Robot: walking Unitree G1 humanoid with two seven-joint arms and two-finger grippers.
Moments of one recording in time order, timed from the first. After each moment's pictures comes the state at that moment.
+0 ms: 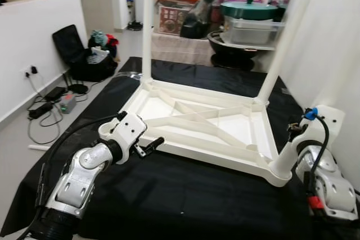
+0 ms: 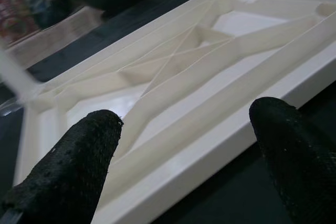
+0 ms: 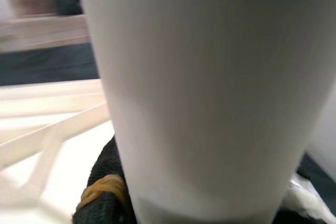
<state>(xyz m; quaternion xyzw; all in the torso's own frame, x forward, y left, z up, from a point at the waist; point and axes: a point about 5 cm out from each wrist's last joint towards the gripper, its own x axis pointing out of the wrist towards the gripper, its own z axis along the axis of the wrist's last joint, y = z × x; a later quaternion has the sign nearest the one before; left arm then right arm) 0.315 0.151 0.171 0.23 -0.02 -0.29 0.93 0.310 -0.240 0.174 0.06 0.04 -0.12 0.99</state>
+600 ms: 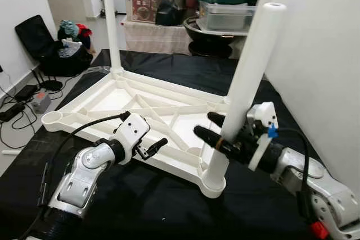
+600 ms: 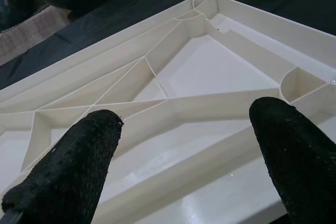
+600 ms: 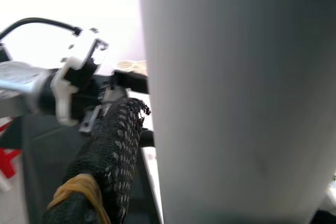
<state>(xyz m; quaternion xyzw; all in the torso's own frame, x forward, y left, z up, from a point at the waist) 0.315 0.146 0.171 0.23 -0.02 -0.30 0.93 0.265 -0.152 0.213 0.01 -0.01 0.44 0.90</state>
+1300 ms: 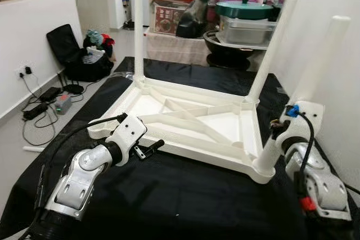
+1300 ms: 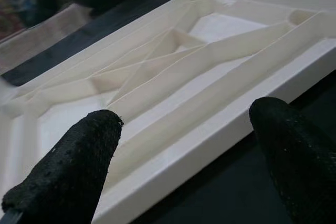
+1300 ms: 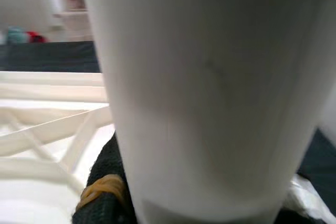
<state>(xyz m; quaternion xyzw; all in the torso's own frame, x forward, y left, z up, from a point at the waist) 0.314 0.150 0.169 0.23 -0.01 -0.29 0.93 0.311 -0.213 0.186 0.06 0.03 -0.03 1.00</state>
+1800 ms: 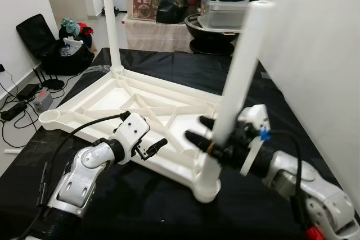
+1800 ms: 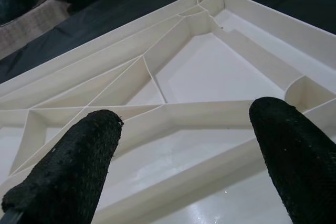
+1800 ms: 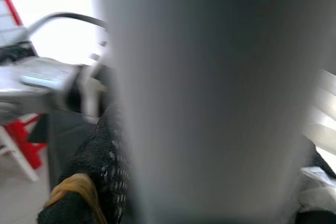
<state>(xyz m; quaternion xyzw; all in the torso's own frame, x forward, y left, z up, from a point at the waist) 0.315 0.146 0.172 0.23 -0.02 -0.31 0.92 0.262 -0.134 0.209 0.01 0.00 0.43 0.90</state>
